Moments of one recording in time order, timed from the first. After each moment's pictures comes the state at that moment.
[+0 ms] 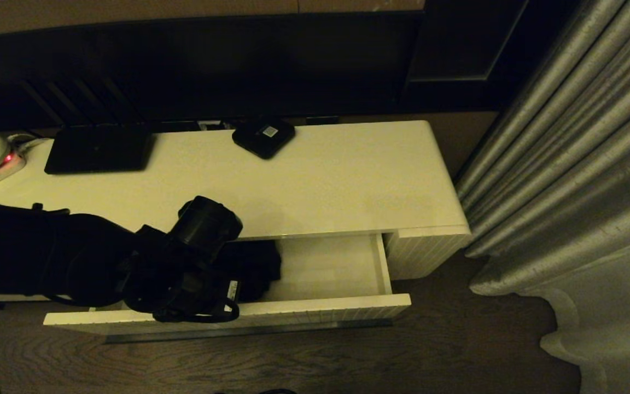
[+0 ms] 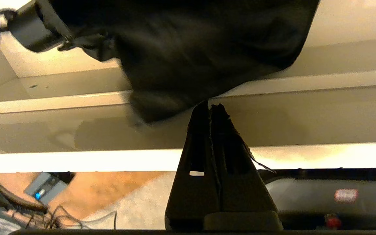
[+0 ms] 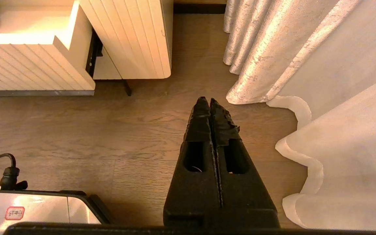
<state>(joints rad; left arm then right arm) -0.47 1.77 -1.00 0.25 0.32 -0.30 0.00 0.00 0.00 0.00 0.00 0.02</state>
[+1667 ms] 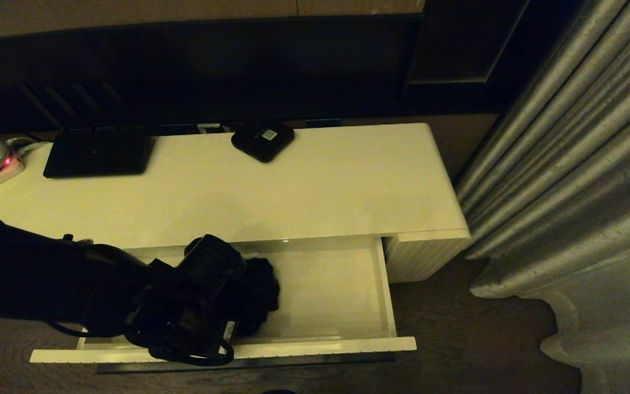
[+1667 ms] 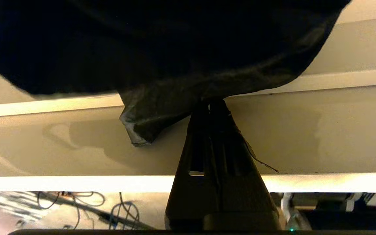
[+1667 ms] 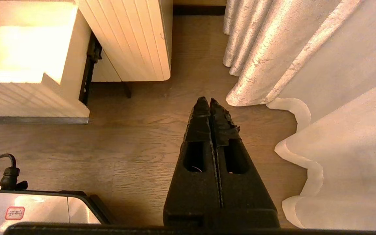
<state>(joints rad) -0.49 1.82 -0.86 0.29 0.25 -0.32 0.00 0.00 0.00 0.00 0.00 0.02</state>
